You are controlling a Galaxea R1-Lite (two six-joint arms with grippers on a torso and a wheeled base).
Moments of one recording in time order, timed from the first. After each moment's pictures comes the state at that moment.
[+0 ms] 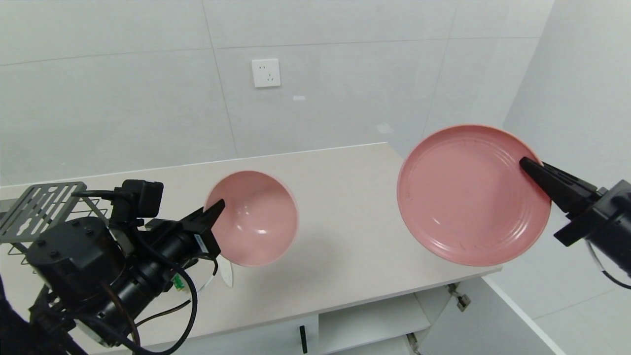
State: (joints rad) left arm -0.45 1.74 -0.18 -1.57 0.10 -0.16; right arm 0.24 1.42 -0.16 -1.50 0.25 0.11
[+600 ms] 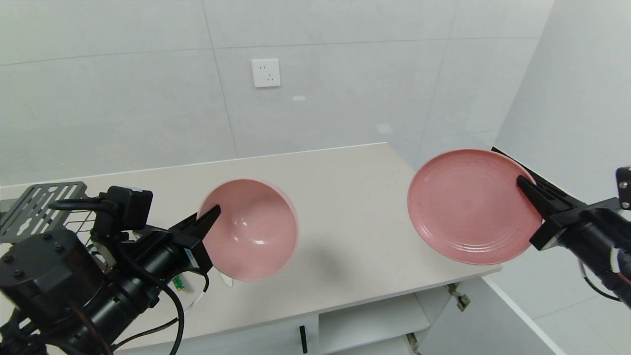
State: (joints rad) left arm -0.49 1.66 -0.12 -1.57 0.10 -0.10; right arm 0.26 1.54 -0.11 -1.57 -0.02 -0.10
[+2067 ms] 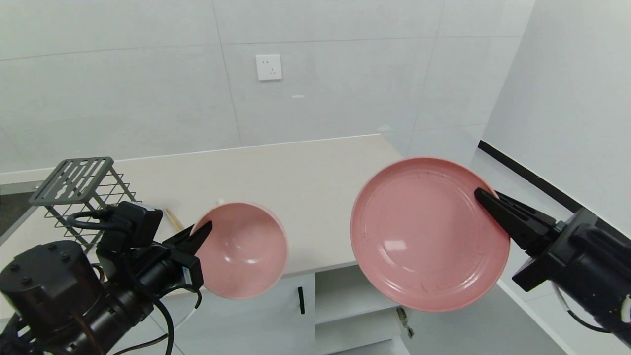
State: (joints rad) left arm -0.46 1.68 -0.05 -1.57 0.11 0.07; right arm 0.59 1.47 -0.10 -1.57 -0.02 0.03
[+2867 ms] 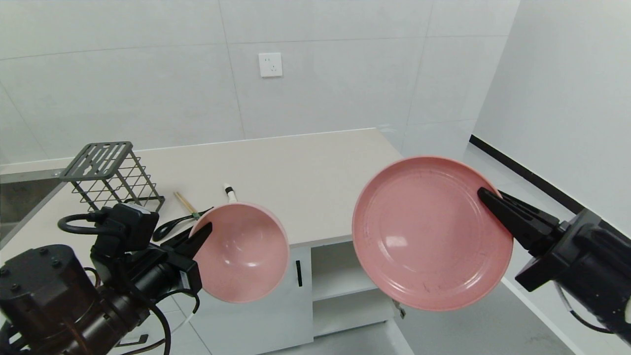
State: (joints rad) left arm -0.47 1.67 -0.04 -1.57 0.11 0.07; right arm 0.59 1.46 -0.10 -1.57 -0.02 0.03
